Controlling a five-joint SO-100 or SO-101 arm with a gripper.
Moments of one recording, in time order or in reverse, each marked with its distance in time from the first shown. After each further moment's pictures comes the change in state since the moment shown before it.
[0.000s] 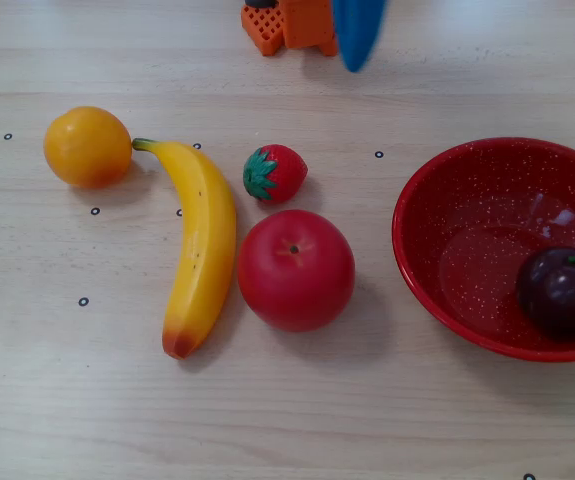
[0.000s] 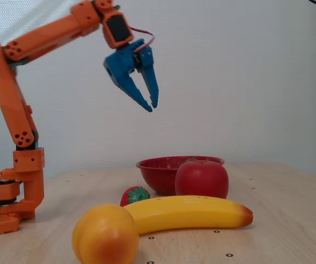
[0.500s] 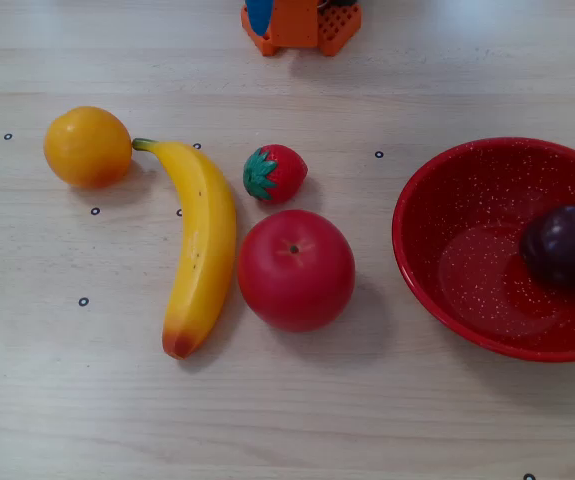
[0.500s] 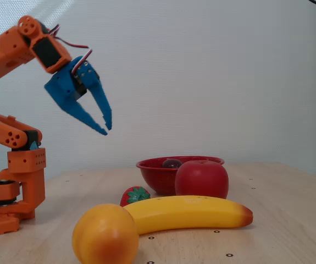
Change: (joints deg) arm -14.3 46.0 45.4 -6.2 1.8
